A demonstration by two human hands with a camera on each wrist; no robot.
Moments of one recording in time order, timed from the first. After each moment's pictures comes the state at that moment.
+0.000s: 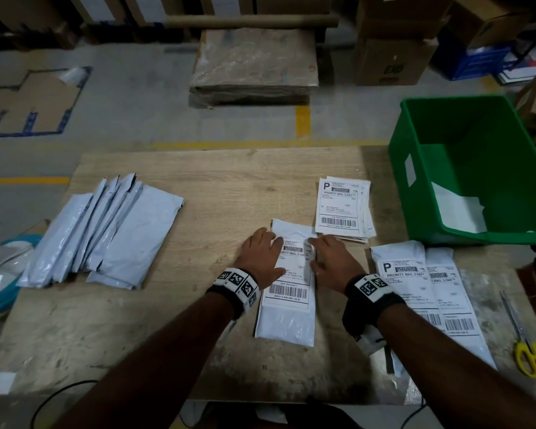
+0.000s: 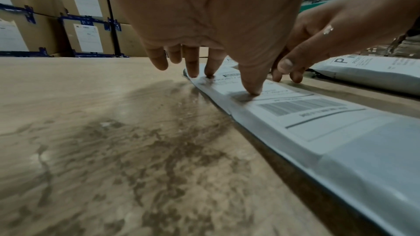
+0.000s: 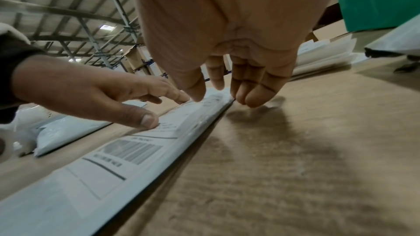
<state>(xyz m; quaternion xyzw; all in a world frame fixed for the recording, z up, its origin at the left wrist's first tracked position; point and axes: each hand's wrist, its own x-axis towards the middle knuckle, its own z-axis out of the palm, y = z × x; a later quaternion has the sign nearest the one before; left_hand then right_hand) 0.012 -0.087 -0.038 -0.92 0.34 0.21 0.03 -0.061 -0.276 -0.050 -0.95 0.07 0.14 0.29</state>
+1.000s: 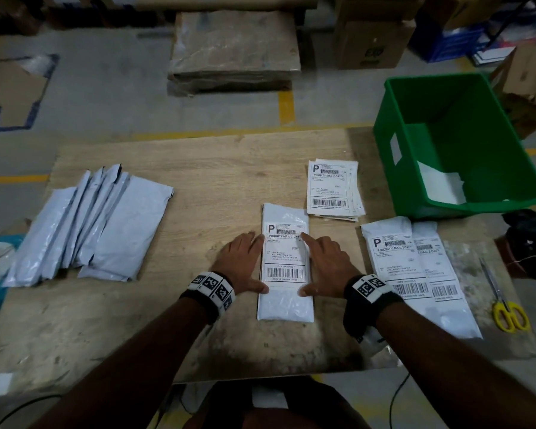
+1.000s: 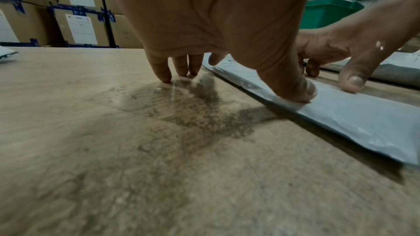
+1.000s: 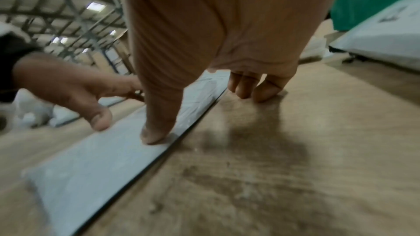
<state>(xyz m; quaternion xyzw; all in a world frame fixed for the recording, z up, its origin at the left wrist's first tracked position) -0.007 -0.038 -0.049 -0.90 0.36 0.26 0.01 -0.106 -0.257 -0.043 -0.95 0.06 0.23 0.19</state>
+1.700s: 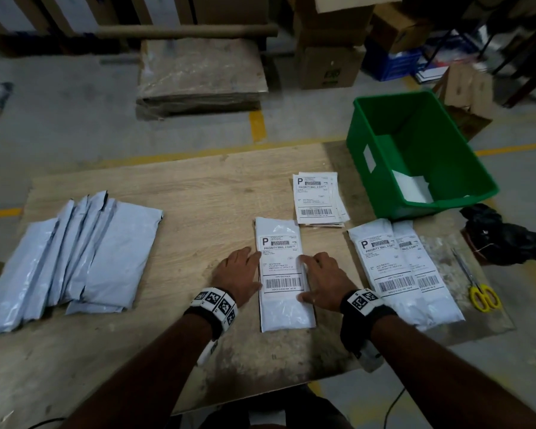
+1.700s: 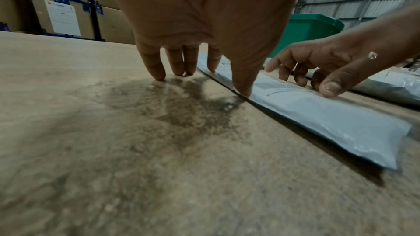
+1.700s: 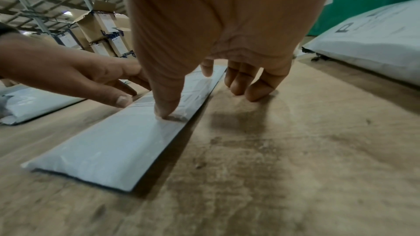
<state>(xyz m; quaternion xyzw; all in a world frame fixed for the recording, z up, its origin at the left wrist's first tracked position) -0.001 -0.033 -0.045 -0.90 0.37 0.23 -0.04 -0.123 -0.235 -0.038 -0.94 0.16 0.22 0.22</state>
